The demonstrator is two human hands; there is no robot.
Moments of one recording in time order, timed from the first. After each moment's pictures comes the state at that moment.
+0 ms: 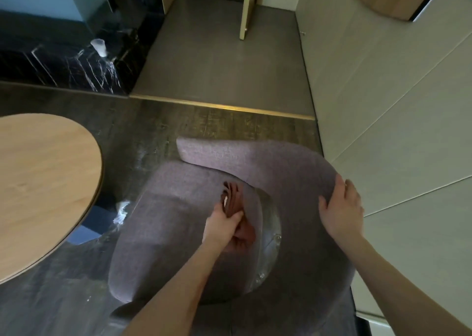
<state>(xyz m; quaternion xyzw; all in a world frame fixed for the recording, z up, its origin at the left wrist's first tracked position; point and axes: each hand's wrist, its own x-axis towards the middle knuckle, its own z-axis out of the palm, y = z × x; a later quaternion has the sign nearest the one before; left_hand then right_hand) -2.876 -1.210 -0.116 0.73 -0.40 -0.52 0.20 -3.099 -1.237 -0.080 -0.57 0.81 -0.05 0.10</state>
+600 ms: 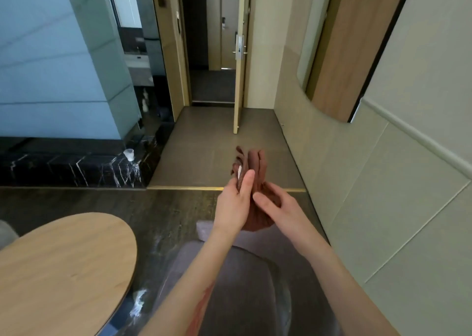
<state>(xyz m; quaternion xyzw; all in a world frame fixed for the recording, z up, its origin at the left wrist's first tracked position) -2.843 -1.204 0.185 0.60 -0.51 -0.40 0.47 -2.952 -1.185 0.188 -0.59 0.52 -0.43 0.45</state>
